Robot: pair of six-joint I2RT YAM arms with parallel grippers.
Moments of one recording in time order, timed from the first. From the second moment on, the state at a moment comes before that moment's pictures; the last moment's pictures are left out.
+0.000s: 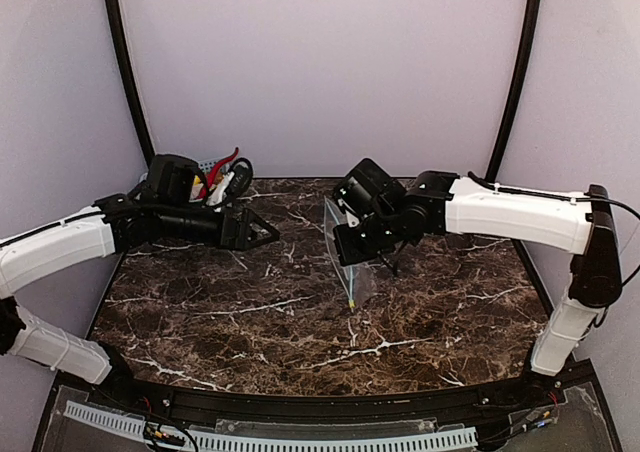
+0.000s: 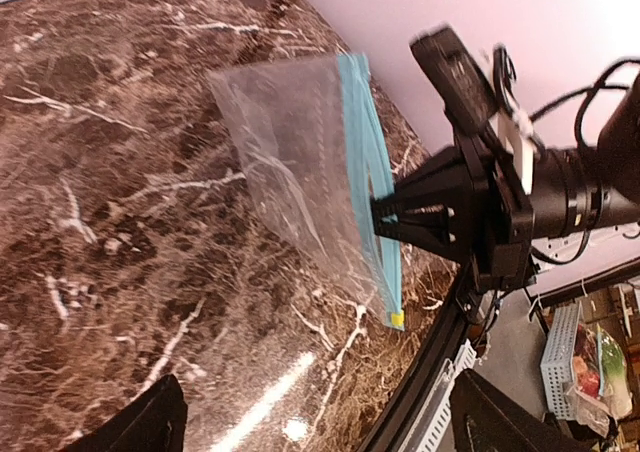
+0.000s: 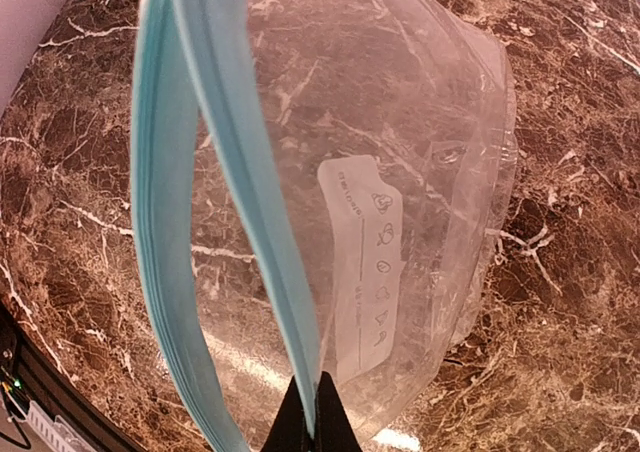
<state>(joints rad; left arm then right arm) -0.67 1.24 0.95 -0.28 0.46 -0.46 1.01 1.72 1.48 -0.73 0.18 0.55</state>
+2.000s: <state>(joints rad) 0.09 2.21 1.74 -0.39 -0.07 -0.46 1.00 1.83 1.55 -0.67 0.05 0.47</state>
